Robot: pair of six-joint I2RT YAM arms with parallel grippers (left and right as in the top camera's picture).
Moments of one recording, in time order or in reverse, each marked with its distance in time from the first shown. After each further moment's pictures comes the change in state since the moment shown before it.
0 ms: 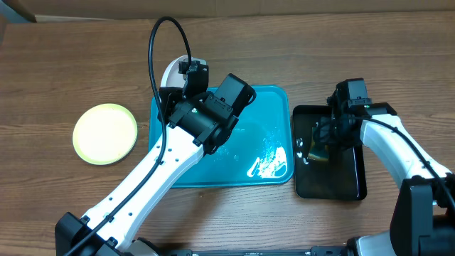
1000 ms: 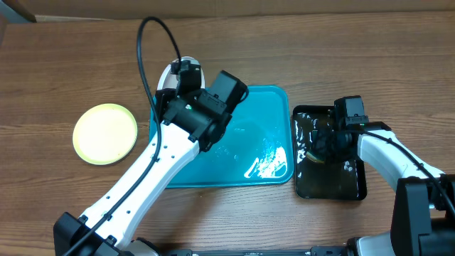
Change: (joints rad) left arm 0.036 0.000 0.000 -0.024 0.056 -0.034; right arm 0.000 -0.013 -0.195 0.212 -0.078 0.198
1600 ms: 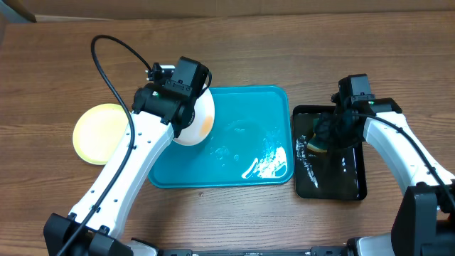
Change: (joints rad) left arm 0.217 0.000 -0.006 -0.024 0.475 -0.016; right arm 0.000 -0.015 0.243 -0.297 -0.024 -0.009
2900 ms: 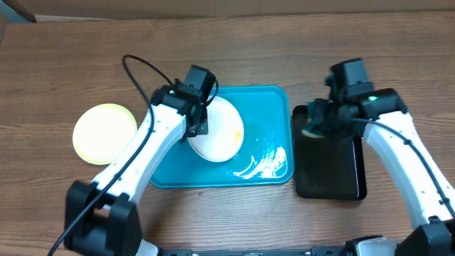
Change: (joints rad) left arm 0.003 0.106 -0.113 0.122 0.335 0.010; right arm 0.093 -0.101 0.177 -0.149 0.046 0.009
